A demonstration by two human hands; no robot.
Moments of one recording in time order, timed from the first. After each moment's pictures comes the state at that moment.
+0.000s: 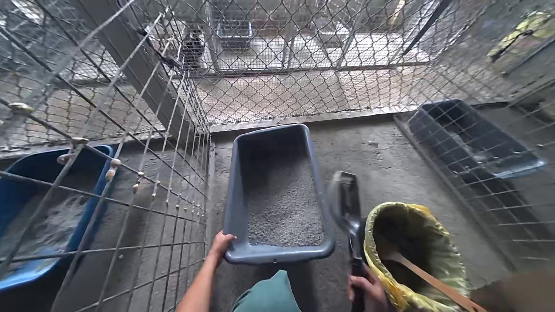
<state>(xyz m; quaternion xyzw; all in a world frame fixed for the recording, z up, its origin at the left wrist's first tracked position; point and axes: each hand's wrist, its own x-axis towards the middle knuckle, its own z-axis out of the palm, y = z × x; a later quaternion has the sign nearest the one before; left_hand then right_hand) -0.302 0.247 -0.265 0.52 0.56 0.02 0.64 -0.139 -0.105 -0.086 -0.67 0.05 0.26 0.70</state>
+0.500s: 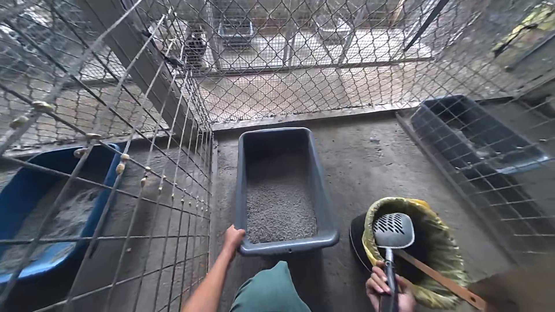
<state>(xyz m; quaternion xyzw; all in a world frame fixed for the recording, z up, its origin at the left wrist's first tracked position) -0.280 0.221 -0.243 0.57 0.59 -0.02 0.57 -0.115 -0.173 -0.131 -0.23 0.20 0.27 0.91</state>
